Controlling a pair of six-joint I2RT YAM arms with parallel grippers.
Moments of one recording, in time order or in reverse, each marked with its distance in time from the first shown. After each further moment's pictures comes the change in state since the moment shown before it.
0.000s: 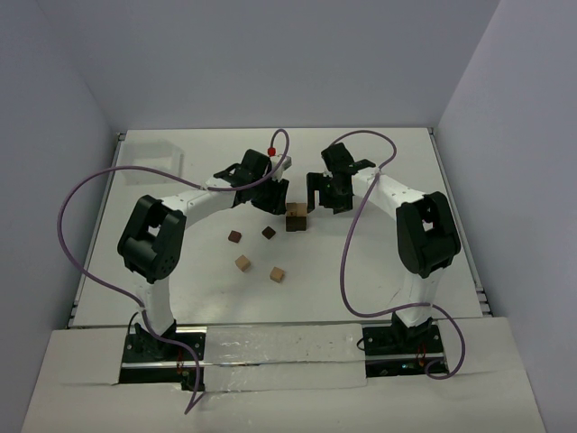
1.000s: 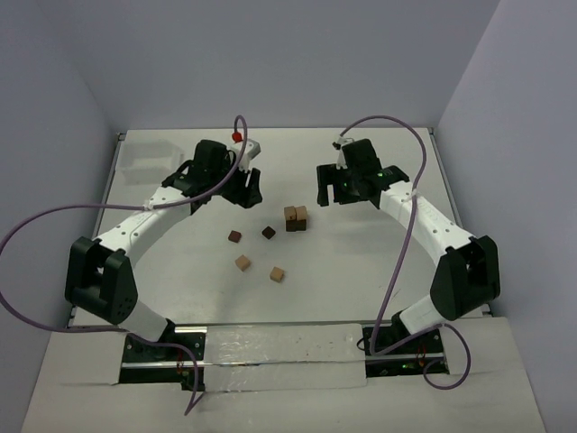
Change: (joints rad) left arm 0.129 -0.392 -0.160 -0.058 0.082 0.140; right arm -0.004 -0.359 -0.111 0.000 0.028 -0.159
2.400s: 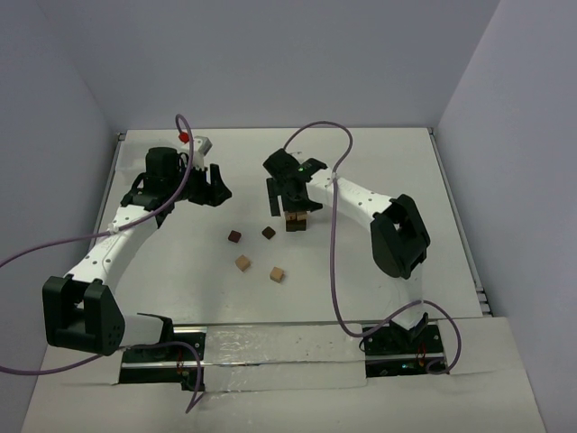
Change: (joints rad) left arm 0.249 -0.216 -0.179 0.062 0.108 -0.100; right arm 0.321 0.485 0.423 -0.256 0.358 0.313
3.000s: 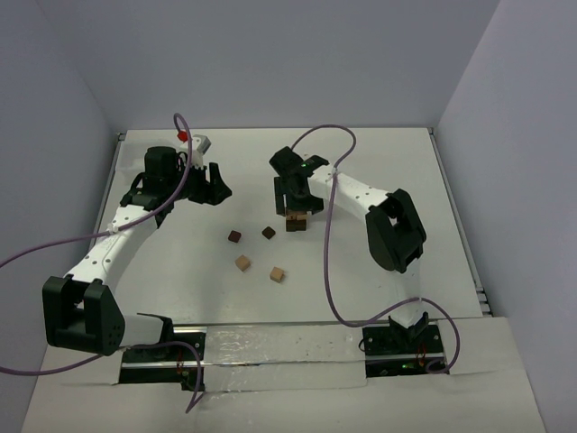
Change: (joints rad) left arm 0.005 0.000 0.000 0.015 0.008 -0.011; right arm -0.051 0.045 0.009 -0.011 -0.058 0.032
